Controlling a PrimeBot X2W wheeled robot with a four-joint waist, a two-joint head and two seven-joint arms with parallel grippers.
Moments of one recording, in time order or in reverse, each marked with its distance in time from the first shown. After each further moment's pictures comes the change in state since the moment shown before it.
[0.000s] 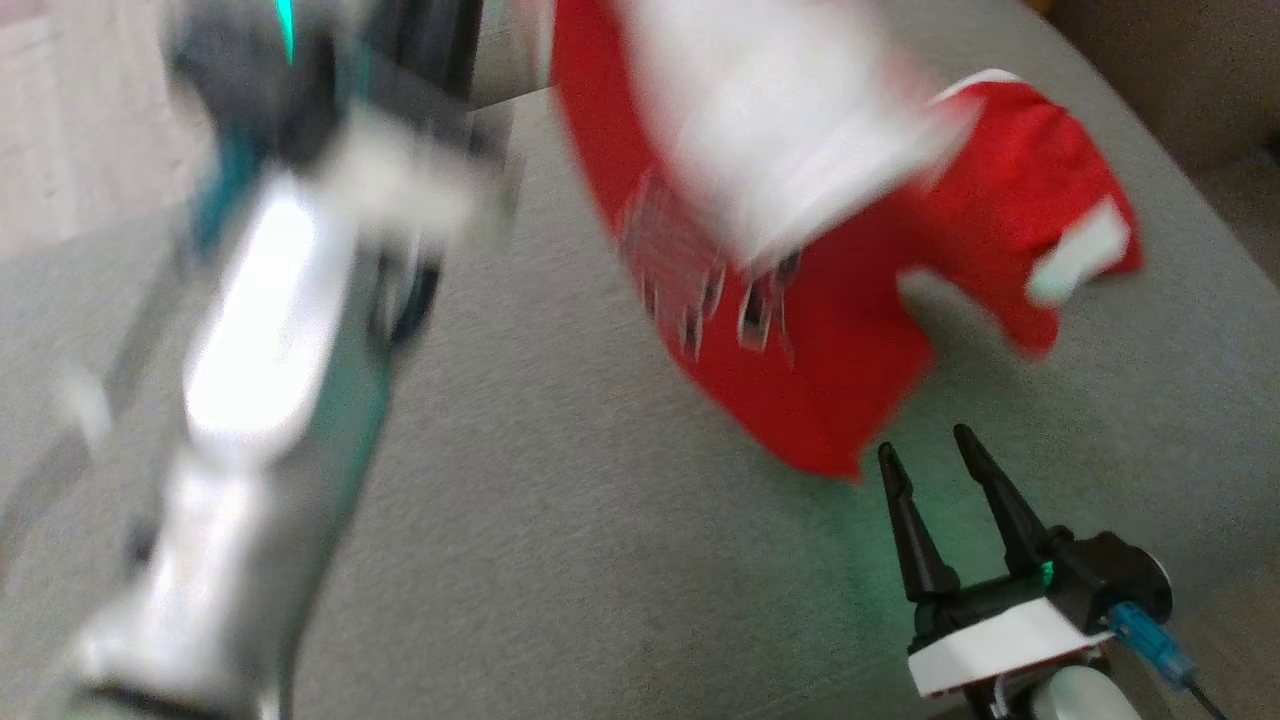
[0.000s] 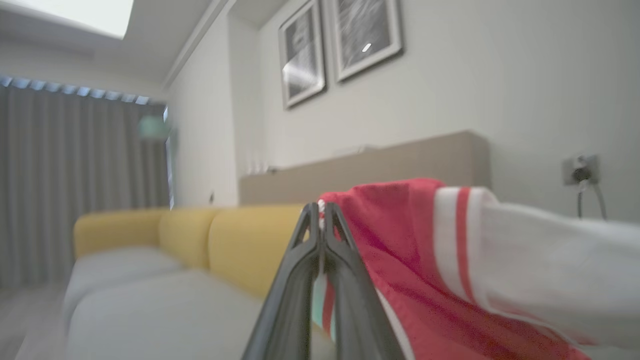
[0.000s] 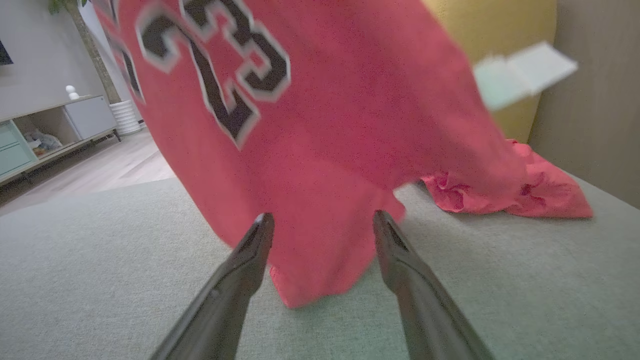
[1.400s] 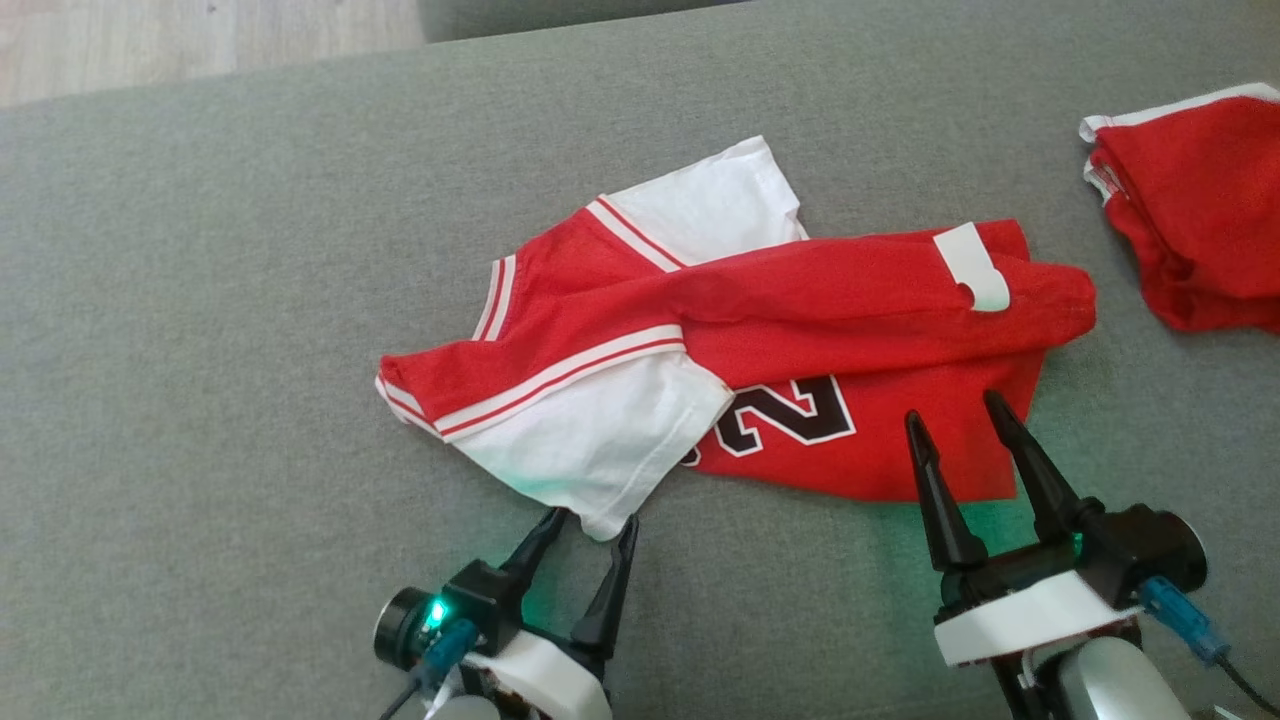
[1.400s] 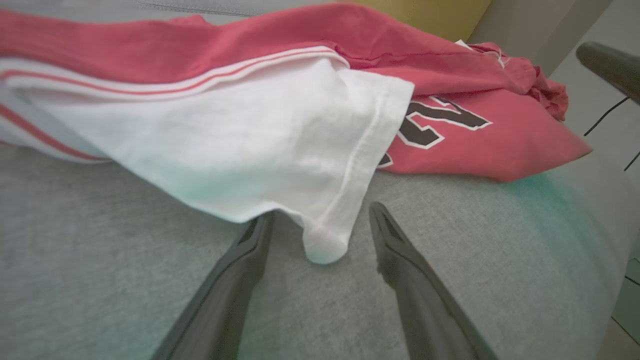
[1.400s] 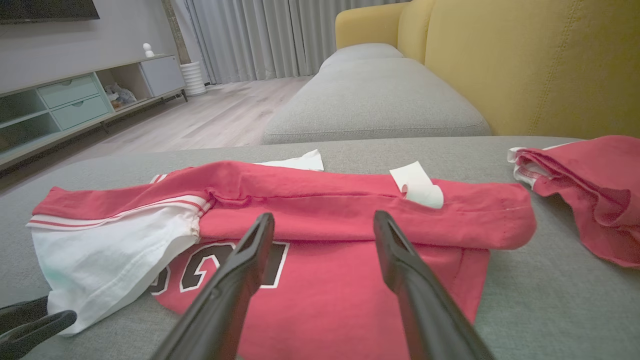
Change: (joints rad) left arm 0.755 -0.066 -0.150 0.079 0.017 0.057 0.047; right arm -0.032 -0.044 -0.018 -0.027 0.000 0.000 0.000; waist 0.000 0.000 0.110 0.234
